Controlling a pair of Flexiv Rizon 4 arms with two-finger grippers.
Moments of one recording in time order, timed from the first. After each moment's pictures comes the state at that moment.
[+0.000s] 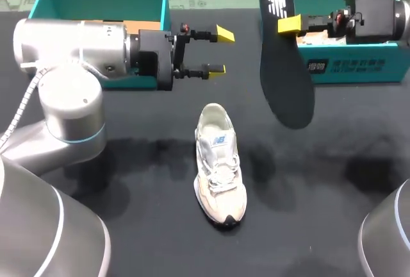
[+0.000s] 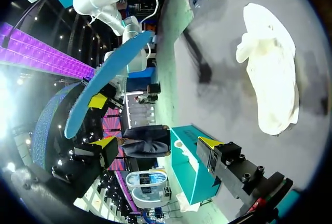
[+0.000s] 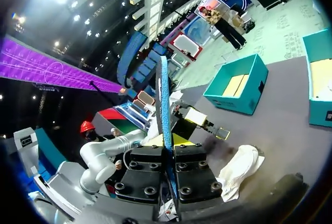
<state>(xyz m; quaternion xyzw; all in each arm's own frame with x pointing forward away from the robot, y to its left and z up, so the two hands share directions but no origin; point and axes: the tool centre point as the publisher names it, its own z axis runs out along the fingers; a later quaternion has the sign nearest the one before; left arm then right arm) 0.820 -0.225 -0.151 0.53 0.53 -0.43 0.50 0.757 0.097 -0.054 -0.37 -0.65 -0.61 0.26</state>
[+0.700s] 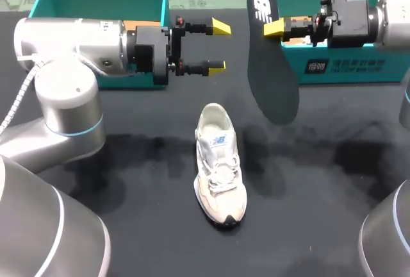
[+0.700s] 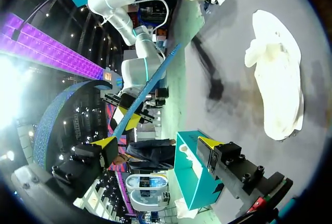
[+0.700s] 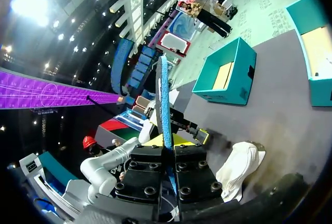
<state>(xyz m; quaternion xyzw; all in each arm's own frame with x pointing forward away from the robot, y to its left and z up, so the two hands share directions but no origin) 0.821 -0.224 -0.141 0.51 0.53 -0.48 0.49 0.801 0.109 -0.092 -0.43 -0.61 -0.59 0.31</state>
